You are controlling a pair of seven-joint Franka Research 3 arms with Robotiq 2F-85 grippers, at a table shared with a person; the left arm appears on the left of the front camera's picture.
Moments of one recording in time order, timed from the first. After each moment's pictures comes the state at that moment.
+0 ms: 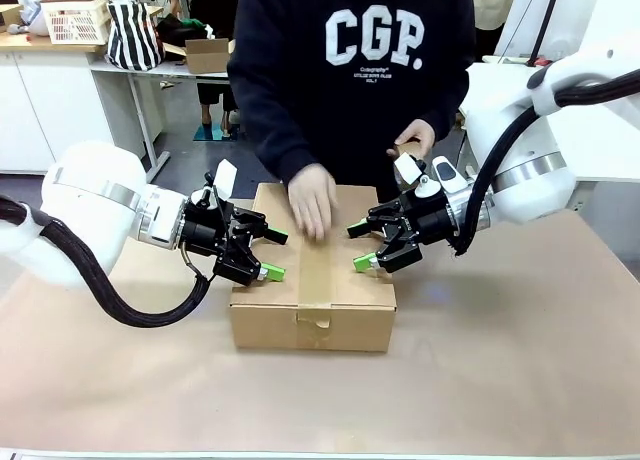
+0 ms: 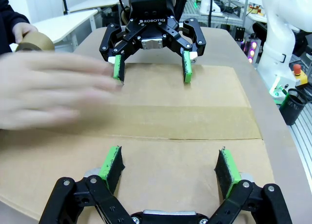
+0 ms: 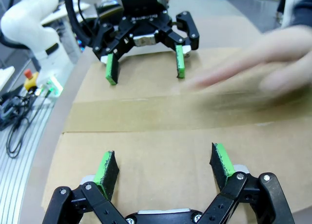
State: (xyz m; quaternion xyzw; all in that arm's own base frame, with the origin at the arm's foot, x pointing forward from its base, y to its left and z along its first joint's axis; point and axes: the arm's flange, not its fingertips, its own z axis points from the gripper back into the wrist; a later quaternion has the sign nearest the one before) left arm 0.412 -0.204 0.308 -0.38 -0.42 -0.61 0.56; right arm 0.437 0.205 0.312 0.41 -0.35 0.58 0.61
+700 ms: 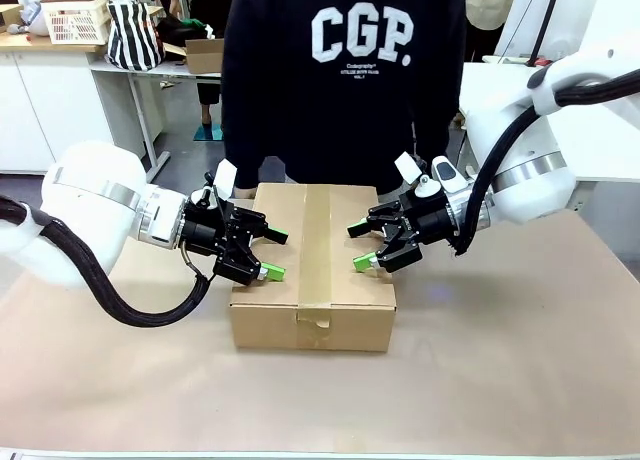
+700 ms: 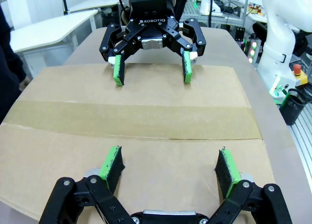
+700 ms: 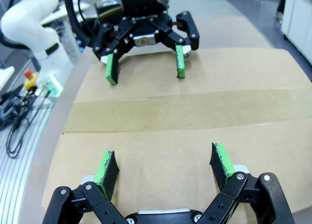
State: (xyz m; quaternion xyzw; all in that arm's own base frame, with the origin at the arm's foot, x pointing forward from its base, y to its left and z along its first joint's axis) left arm 0.412 -0.204 0.308 -0.38 -0.42 -0.61 0.56; right arm 0.437 0.205 0.313 0.41 -0.35 0.58 0.61
